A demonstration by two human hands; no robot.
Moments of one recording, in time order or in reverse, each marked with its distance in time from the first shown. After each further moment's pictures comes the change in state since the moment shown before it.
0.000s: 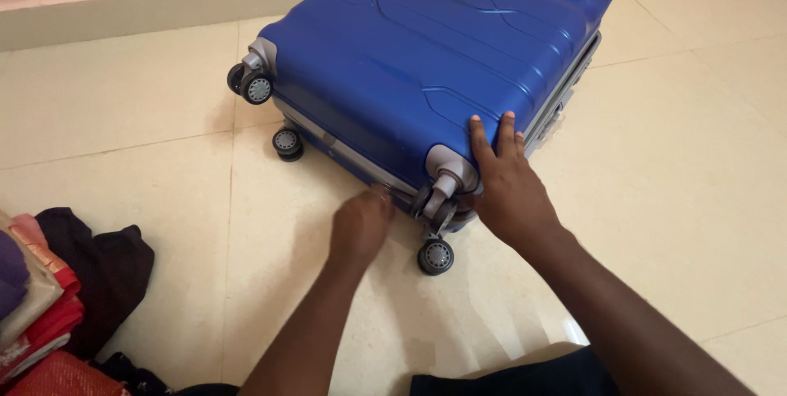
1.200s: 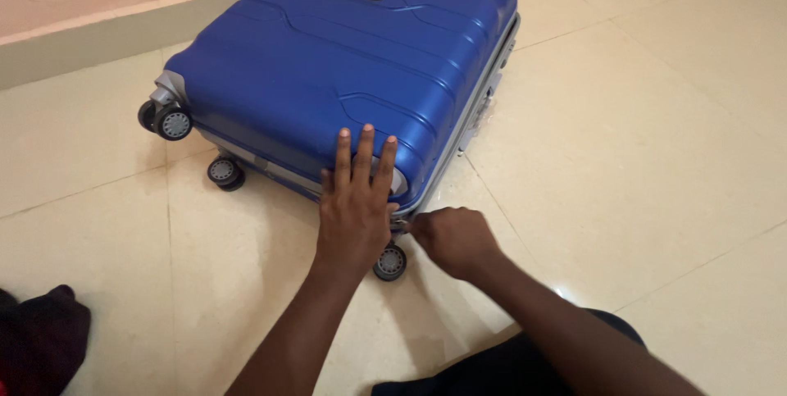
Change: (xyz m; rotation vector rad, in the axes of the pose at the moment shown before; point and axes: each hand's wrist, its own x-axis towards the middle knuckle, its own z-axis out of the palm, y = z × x) left_hand 0.010 0.126 -0.052 0.282 0.005 0.364; right_hand -0.043 0.051 0.062 0.060 -0.178 -0.057
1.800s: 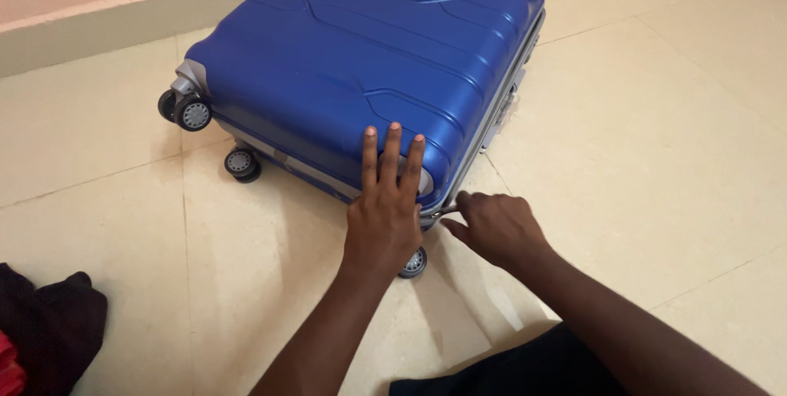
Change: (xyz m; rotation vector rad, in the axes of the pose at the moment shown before) left_hand -0.003 0.001 -0.002 -0.129 0.013 -0.026; right_hand 0.007 0.016 -0.017 -0.170 0.037 -0.009
